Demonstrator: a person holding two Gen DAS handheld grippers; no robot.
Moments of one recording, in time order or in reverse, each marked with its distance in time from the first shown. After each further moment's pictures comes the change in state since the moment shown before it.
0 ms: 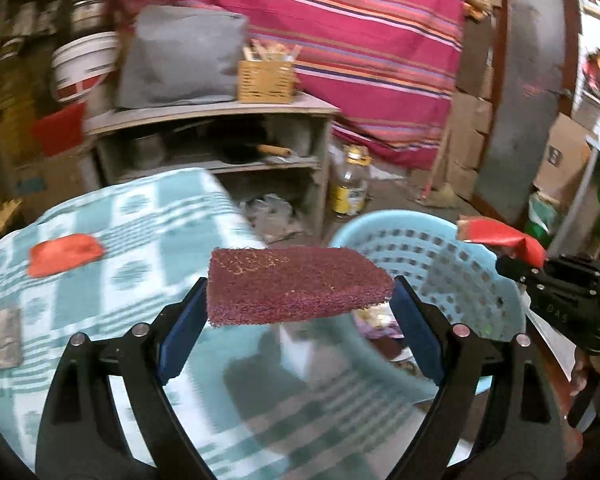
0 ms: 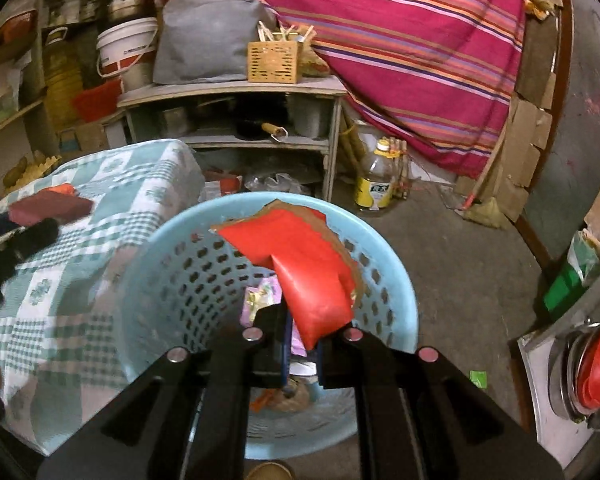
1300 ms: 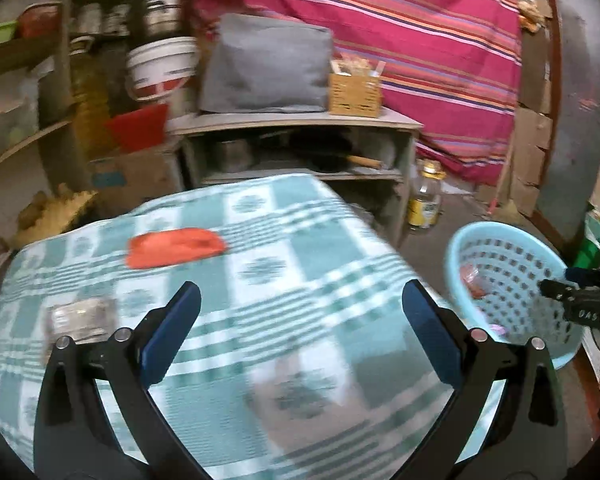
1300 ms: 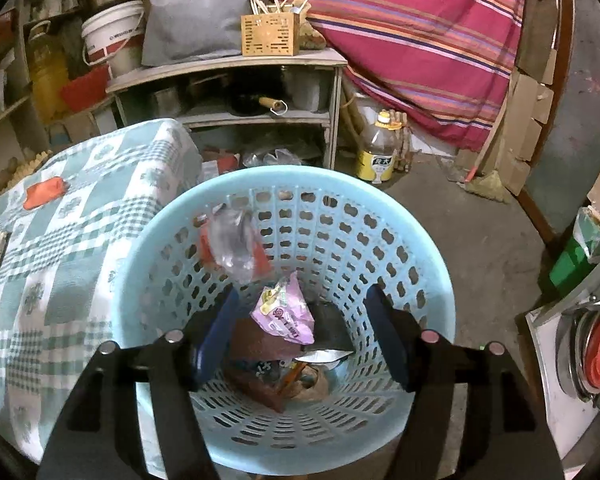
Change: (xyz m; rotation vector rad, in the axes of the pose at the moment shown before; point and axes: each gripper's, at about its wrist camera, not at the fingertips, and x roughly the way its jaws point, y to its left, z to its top) left arm -0.054 0.098 -0.009 -0.073 -0.046 0.267; right arm 0.024 0.032 0.005 0.047 0.084 -0.020
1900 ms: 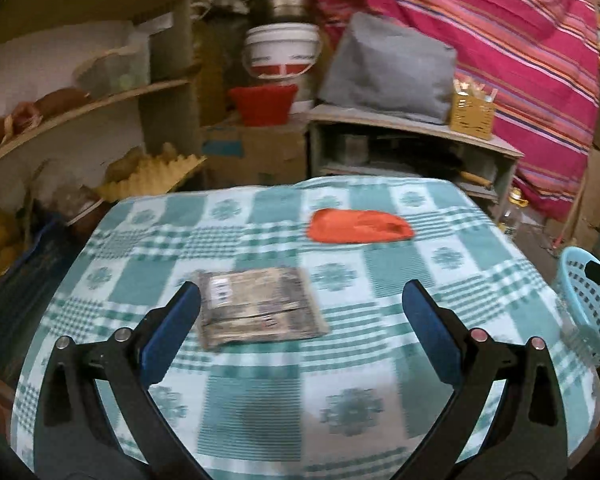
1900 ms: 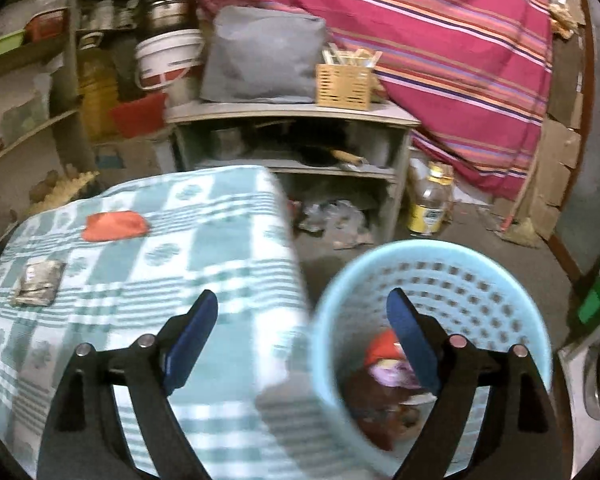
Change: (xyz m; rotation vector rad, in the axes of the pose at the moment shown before) left arm -0.034 0.173 -0.029 -0.176 0.022 0.225; right arm -0.026 0.146 0.022 -0.079 -0.160 0.140
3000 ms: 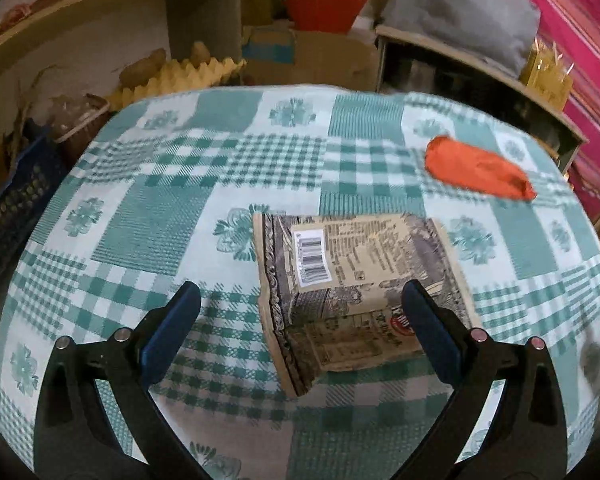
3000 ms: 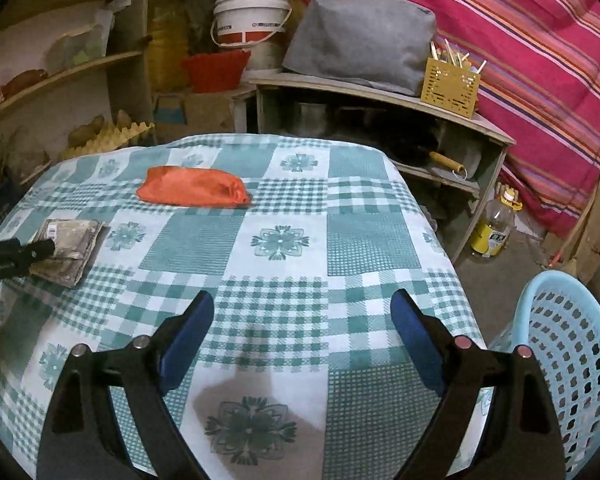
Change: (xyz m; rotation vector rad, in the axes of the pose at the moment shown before) left arm 0.122 0.079 -0.019 -0.110 0.298 0.061; right arm 0.064 0.110 -0.010 -0.151 0.056 0.106
